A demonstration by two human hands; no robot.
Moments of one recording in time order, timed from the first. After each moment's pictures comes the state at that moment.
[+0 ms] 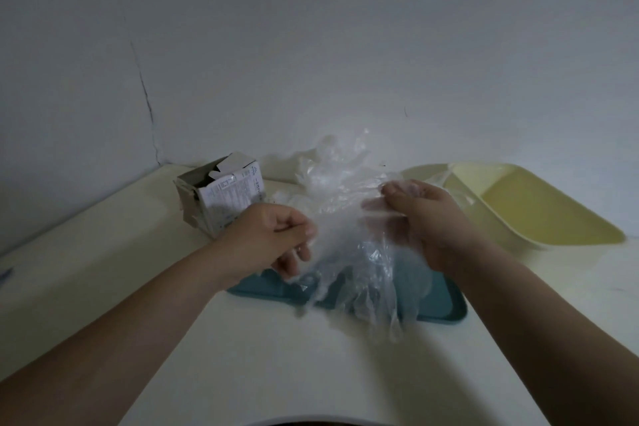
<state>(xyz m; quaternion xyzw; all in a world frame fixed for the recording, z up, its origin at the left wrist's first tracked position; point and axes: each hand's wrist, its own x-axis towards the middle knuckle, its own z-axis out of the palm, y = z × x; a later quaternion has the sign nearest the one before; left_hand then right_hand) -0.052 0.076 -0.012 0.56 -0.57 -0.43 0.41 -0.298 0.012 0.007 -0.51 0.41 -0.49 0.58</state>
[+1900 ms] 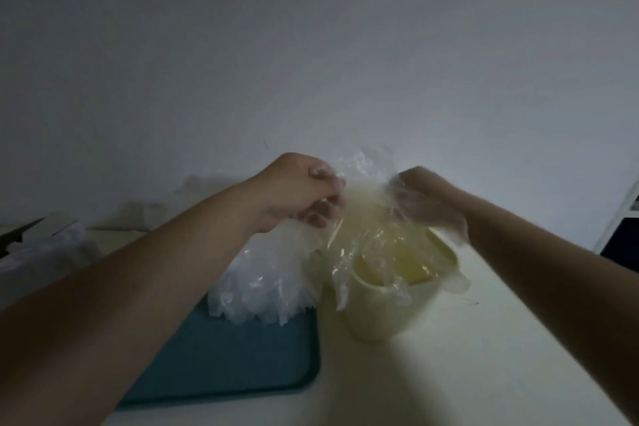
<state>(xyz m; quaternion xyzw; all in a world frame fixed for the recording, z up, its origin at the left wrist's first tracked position) -0.296 -0.068 0.087 0.48 -0.65 -0.46 0.37 -0.527 -0.077 0.089 -0.69 0.67 -0.20 0.16</state>
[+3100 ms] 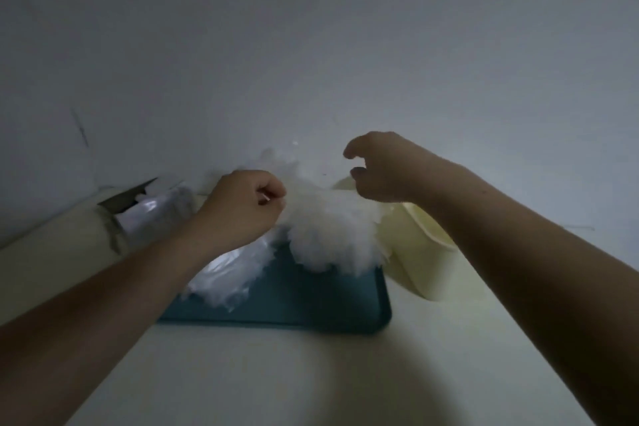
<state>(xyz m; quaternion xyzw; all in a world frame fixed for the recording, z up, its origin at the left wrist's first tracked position) -0.144 0.017 0.035 0.62 -0.69 -0.13 0.36 -0.374 -0.014 0.107 -0.83 0.55 -0.13 0.02</state>
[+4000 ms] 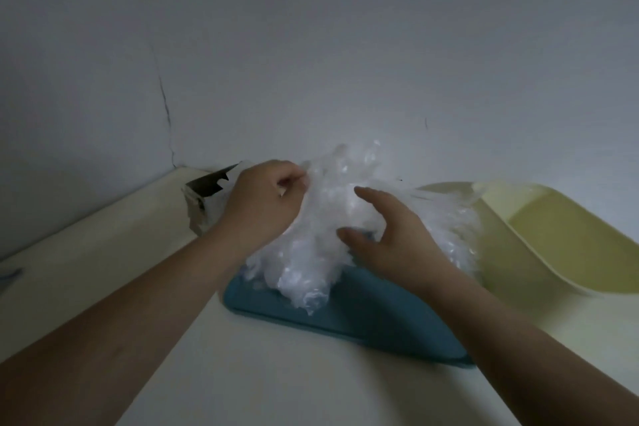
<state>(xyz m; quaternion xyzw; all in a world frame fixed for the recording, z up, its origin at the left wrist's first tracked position) -0.048 0.021 0.012 0.62 -0.62 -0.05 0.48 -0.268 -0.006 -0.009 -0.81 0.45 -0.34 0.19</state>
